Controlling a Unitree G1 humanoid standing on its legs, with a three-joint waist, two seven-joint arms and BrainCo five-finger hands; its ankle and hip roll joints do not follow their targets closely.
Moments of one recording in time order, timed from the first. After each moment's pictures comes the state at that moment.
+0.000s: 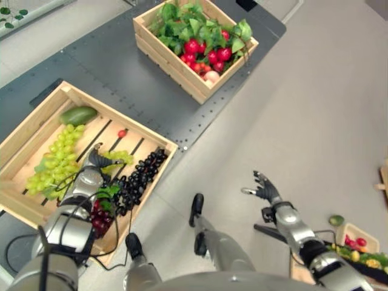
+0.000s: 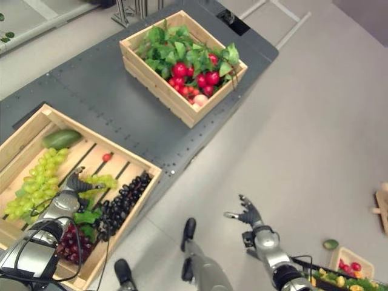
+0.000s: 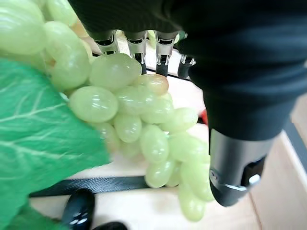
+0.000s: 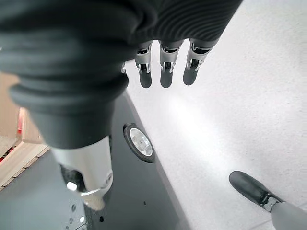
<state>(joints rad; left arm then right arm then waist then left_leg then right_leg) -0.56 0.63 -0.28 1.22 0.01 -0.09 0.18 -0.21 -0.33 0.33 0.83 0.25 -0.18 -0.07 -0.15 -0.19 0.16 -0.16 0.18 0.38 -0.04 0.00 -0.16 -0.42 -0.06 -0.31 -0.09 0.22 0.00</state>
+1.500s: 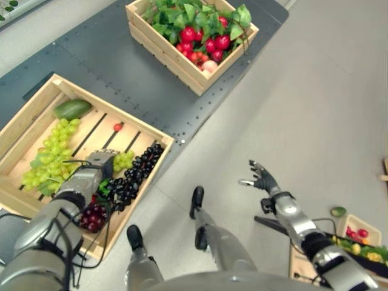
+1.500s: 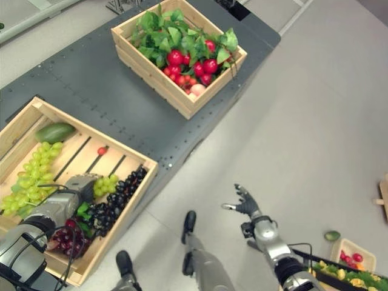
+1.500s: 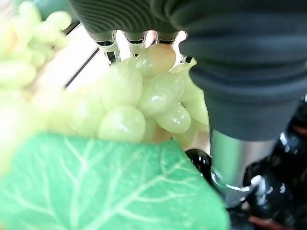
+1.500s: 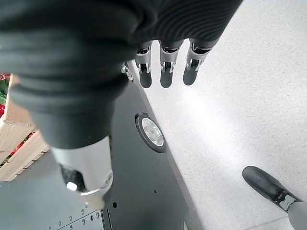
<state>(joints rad) -0.63 0.79 -0.77 1.06 0.72 -0.06 0.07 -0.23 -0.38 0.36 0.71 0.26 -0.18 -0.03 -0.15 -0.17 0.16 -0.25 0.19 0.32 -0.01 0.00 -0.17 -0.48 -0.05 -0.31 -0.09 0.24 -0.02</state>
